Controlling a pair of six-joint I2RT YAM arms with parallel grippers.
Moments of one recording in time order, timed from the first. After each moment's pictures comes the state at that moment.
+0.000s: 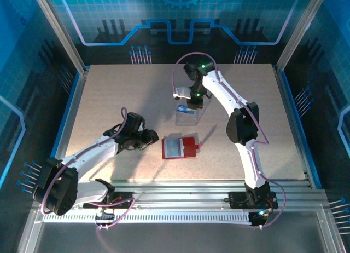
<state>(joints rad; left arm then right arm) -0.42 1.25 0.65 -0.37 0.28 -0.93 0.48 2.30 2.30 -1.45 -0.18 -0.97</state>
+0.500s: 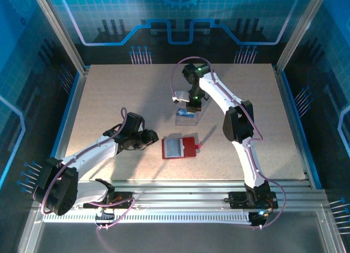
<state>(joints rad) -0.42 1.25 0.65 -0.37 0.28 -0.93 0.48 2.38 2.31 -1.46 -0.19 -0.97</state>
